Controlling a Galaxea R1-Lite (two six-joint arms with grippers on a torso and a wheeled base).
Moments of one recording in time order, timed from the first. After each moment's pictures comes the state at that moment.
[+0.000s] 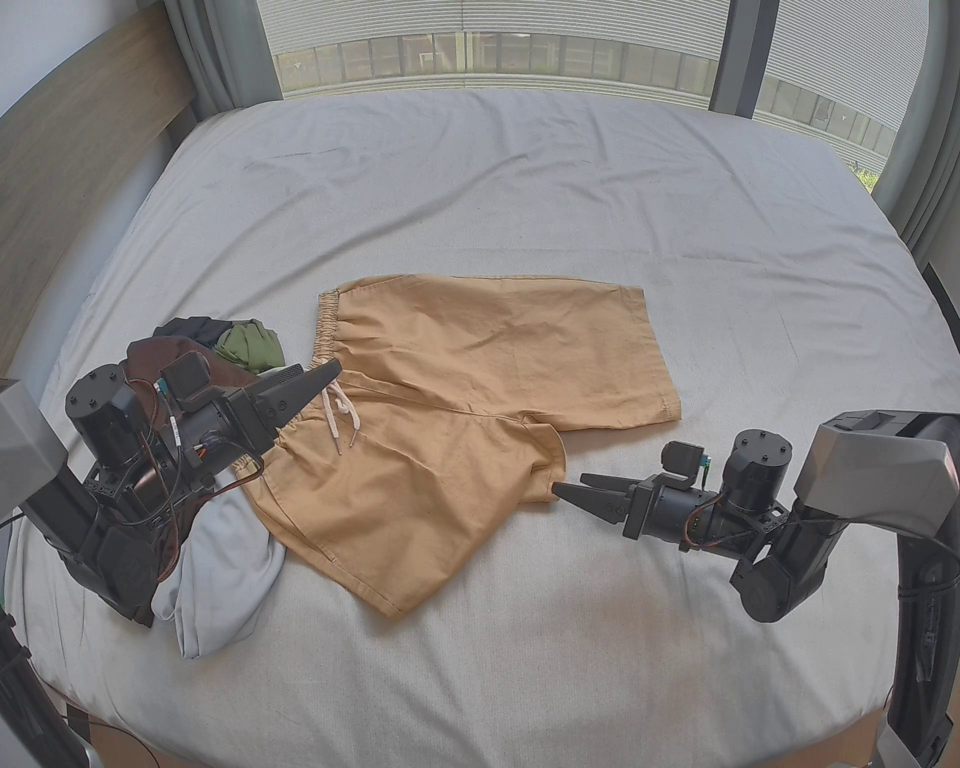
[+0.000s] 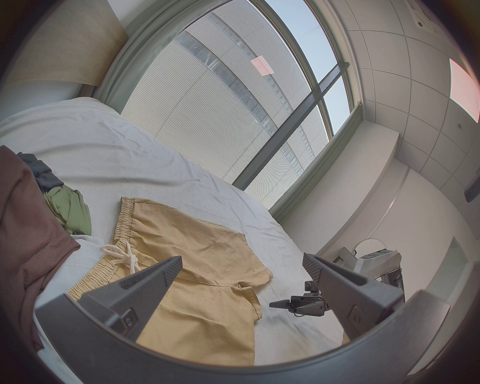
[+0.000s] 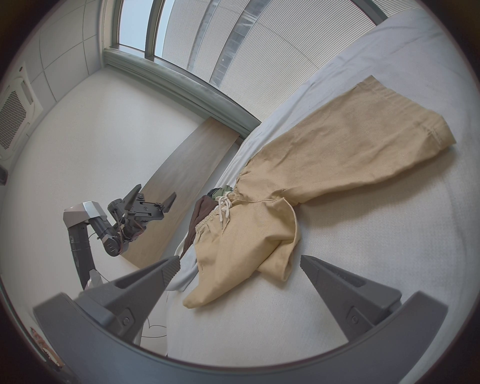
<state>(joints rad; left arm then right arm) -0.13 1.95 -0.59 -1.54 -0.61 -0.50 0.36 2.35 -0.75 -1.54 0.67 0.52</state>
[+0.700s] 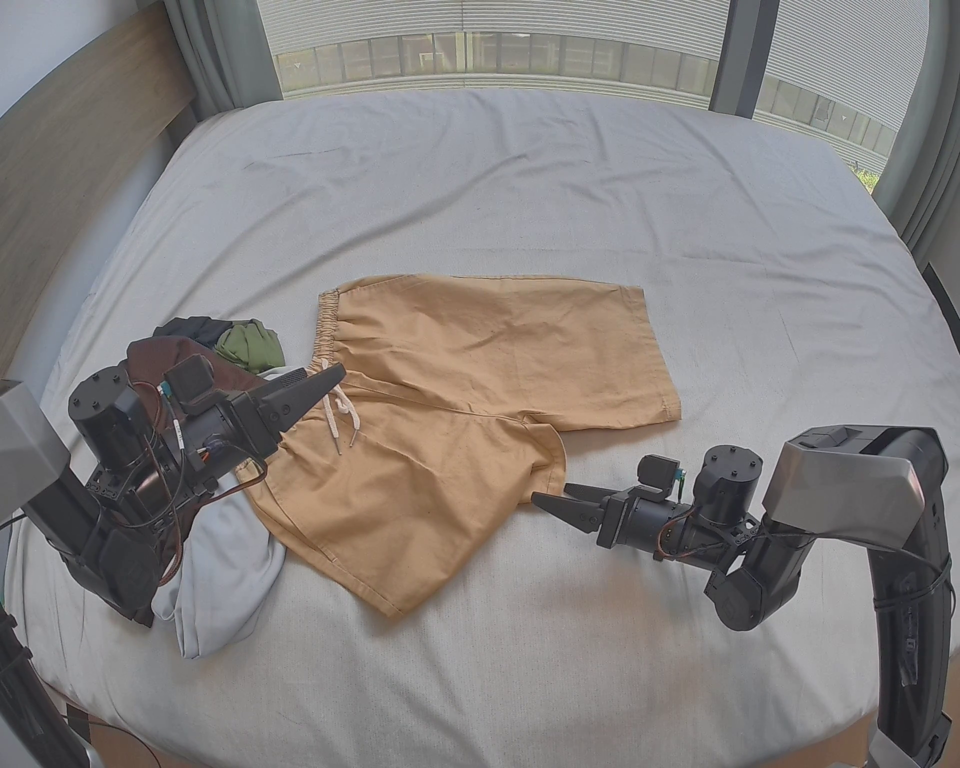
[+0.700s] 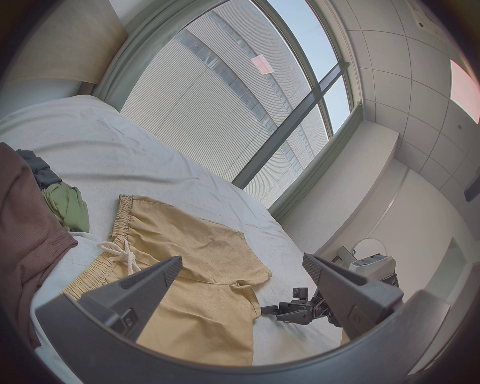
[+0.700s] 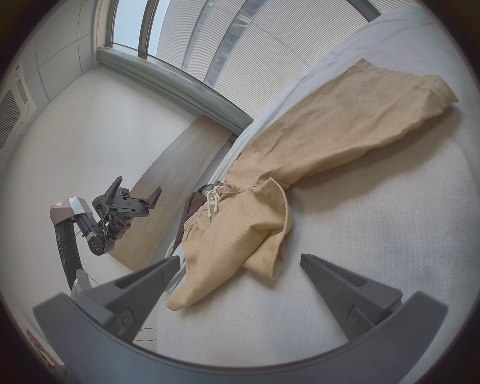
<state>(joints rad) -0.14 1.96 -0.58 -1.54 -0.61 -0.50 0.40 2.44 -0.82 -1.54 0.60 0.52</state>
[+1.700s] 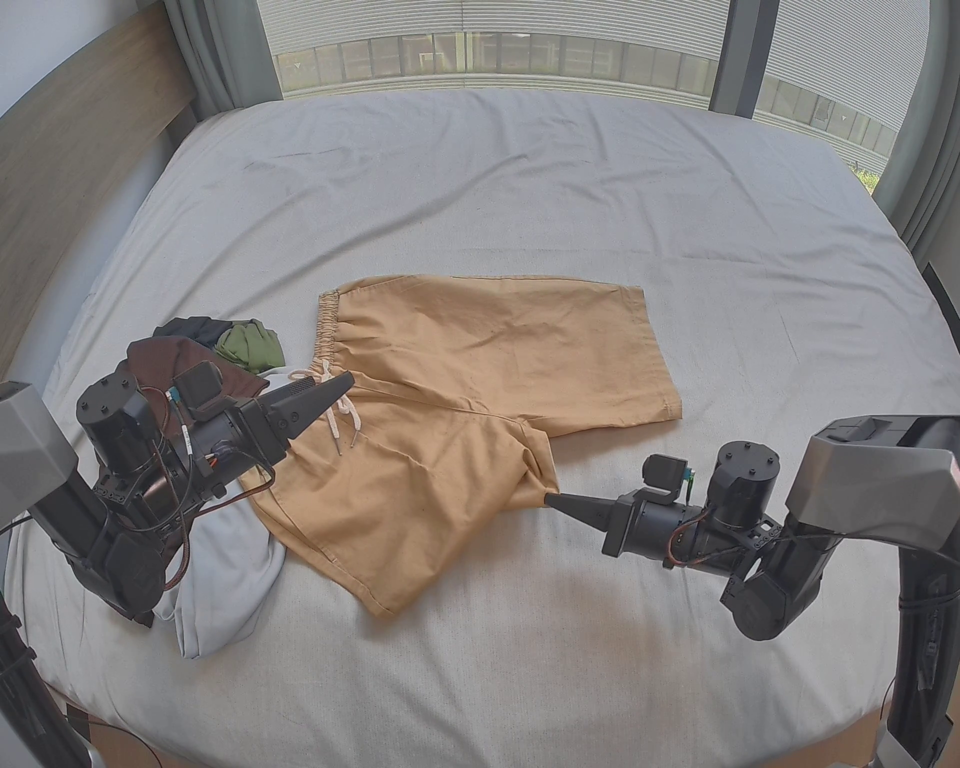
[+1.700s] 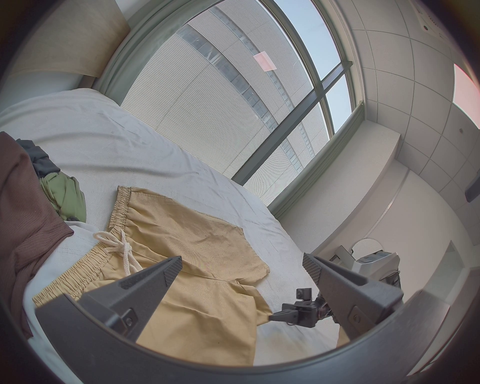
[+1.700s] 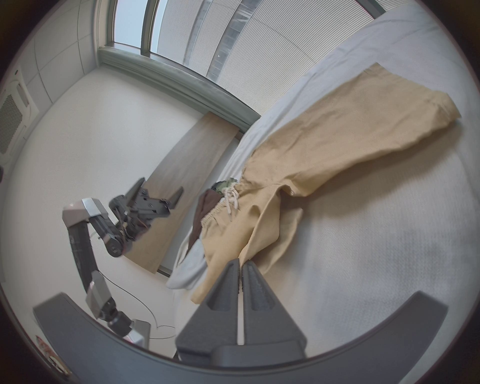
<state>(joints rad) -0.16 1.97 -0.58 -1.54 -0.61 -0.51 0.44 2.33 -0.70 -1.54 0.60 0.54</state>
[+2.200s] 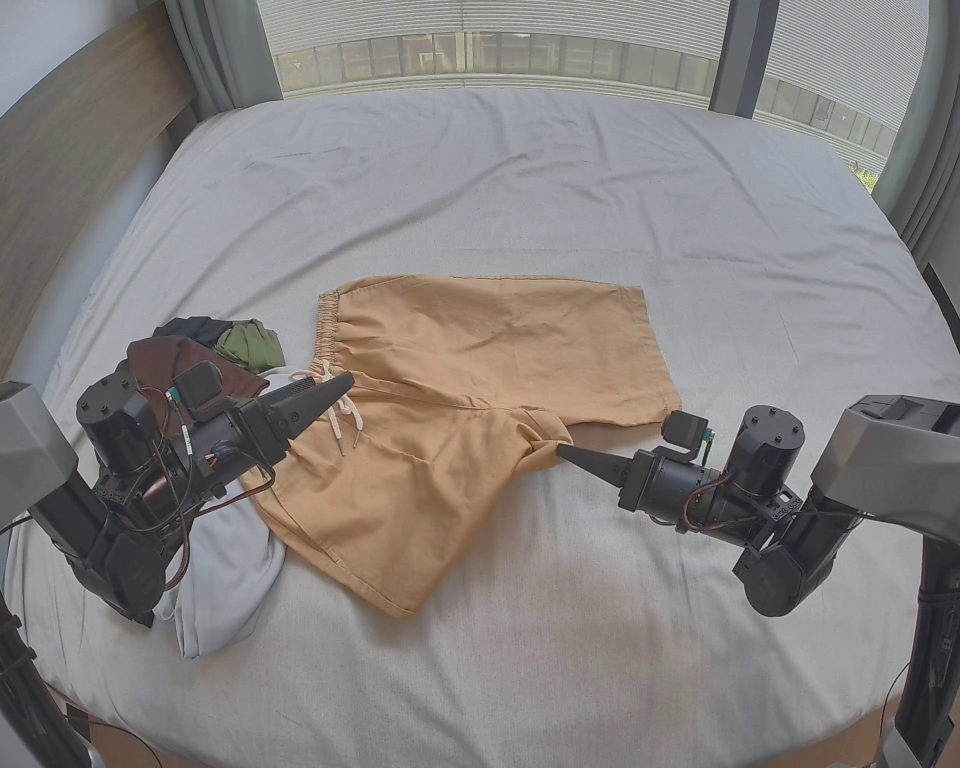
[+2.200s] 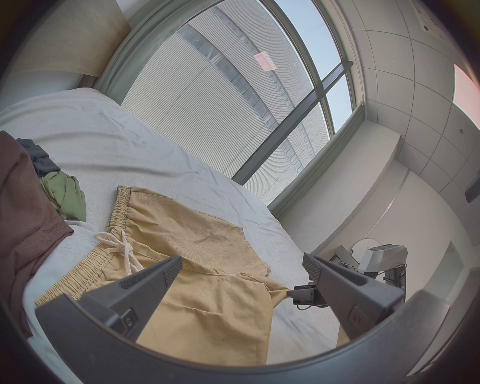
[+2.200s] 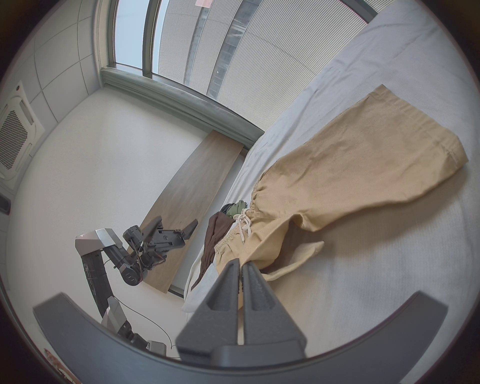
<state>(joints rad) -0.16 1.97 -0.58 -1.54 -0.61 -0.51 0.42 2.25 -0.75 -1.54 0.61 0.66</state>
